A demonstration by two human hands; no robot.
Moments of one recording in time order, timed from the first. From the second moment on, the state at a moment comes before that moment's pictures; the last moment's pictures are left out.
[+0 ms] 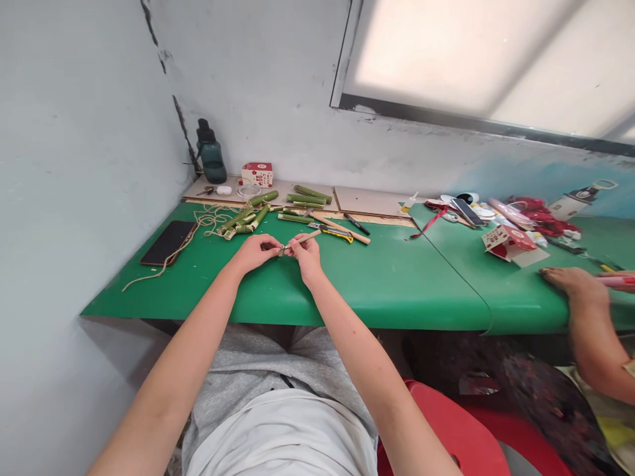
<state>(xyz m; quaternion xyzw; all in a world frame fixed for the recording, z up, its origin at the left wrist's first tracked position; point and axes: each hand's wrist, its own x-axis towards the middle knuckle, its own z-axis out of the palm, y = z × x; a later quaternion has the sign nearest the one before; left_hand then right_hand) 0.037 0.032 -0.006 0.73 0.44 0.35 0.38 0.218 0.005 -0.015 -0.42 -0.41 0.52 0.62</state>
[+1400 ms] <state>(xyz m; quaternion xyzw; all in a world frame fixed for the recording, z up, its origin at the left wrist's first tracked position) 0.037 0.033 -0.007 0.74 0.44 0.35 0.38 0.216 0.003 -0.012 -0.41 -0.41 0.52 0.63</state>
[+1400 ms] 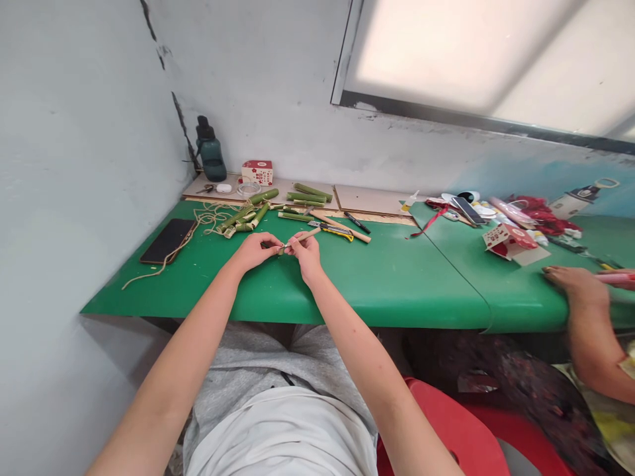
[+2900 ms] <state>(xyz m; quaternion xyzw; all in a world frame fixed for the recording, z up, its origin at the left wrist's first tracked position) 0.037 0.031 -0.004 0.73 0.44 0.35 0.37 0.217 0.006 -0.015 -0.42 -0.41 0.49 0.64</state>
